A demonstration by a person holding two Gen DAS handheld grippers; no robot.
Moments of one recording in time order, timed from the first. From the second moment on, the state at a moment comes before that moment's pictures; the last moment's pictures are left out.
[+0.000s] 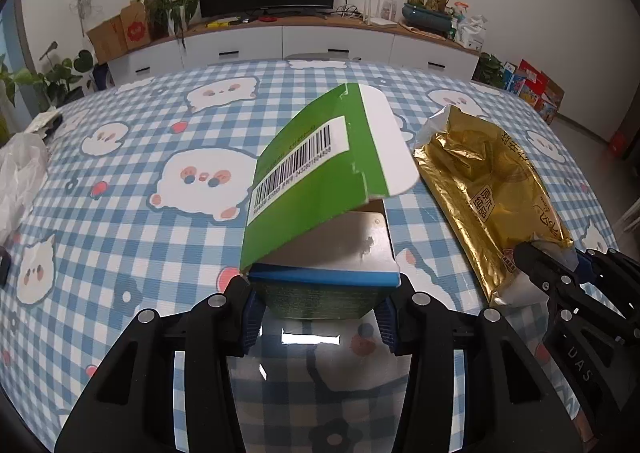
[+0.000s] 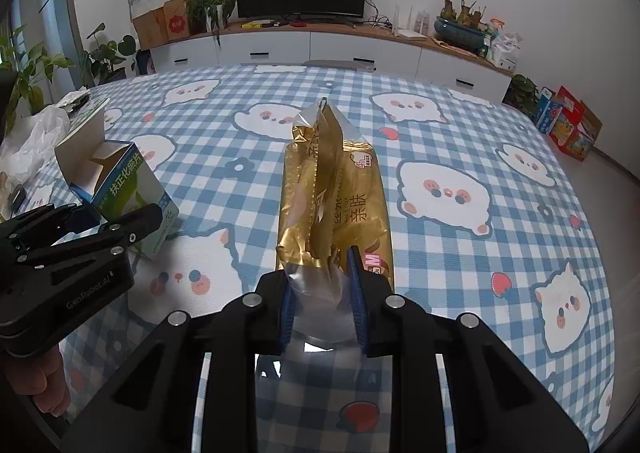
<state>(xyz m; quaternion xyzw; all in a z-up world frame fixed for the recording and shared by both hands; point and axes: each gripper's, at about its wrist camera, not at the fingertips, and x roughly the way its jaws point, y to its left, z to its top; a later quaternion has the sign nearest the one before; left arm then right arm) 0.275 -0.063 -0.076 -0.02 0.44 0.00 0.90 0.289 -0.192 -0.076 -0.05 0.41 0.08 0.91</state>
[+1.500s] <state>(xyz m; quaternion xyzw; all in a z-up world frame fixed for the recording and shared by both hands) -0.007 -0.031 0.024 -0.03 0.43 0.00 0.90 0.019 -0.178 0.037 0.01 0.37 0.11 0.92</state>
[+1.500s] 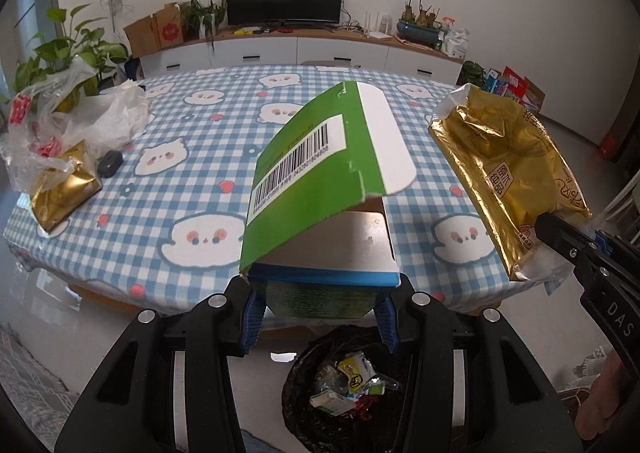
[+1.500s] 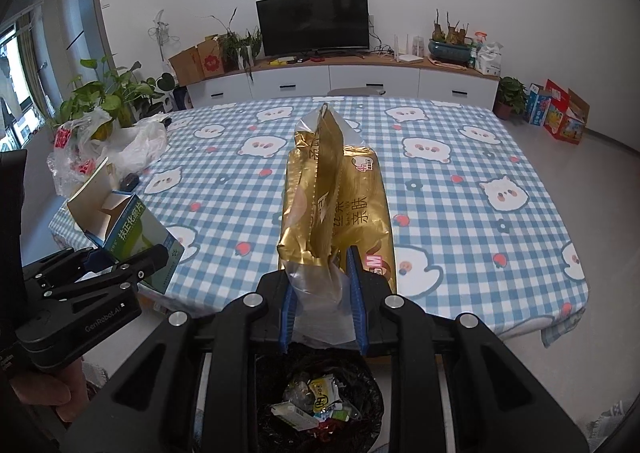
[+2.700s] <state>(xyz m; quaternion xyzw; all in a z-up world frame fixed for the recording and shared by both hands) -0.130 0.015 -0.136 -0.05 0.48 0.05 0.87 -0.101 -0.125 -0.140 -0.02 0.48 0.11 0.87</state>
